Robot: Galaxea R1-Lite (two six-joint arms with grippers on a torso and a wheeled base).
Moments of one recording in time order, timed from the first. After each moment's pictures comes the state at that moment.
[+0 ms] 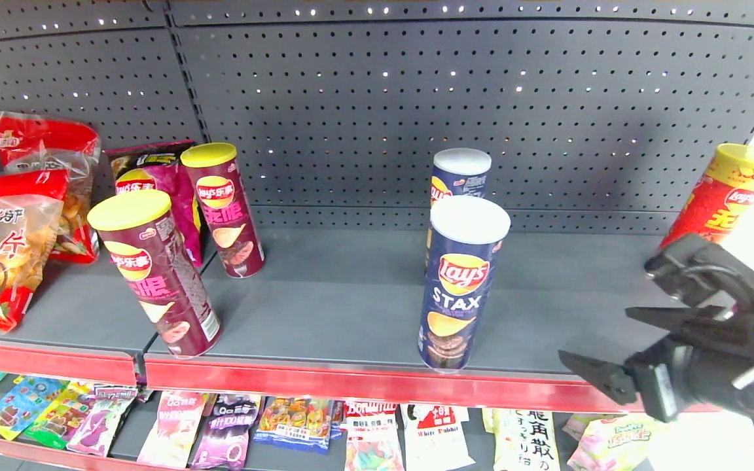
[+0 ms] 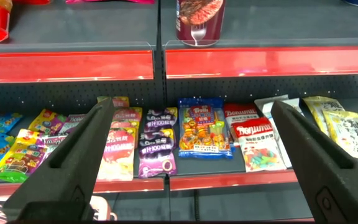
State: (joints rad) left arm -0.18 0.09 0.00 0.00 0.05 -0.02; right arm 0.59 1.23 -0.60 -0.06 -0.26 -0.06
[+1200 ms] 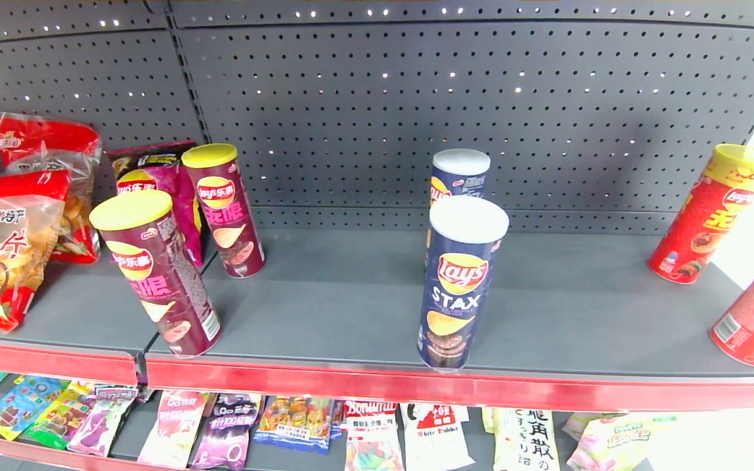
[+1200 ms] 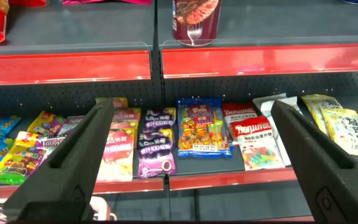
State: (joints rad) left arm -0.18 0.09 0.00 0.00 0.04 -0.01; right arm 0.12 0.11 -0.23 0.38 -0.61 0.06
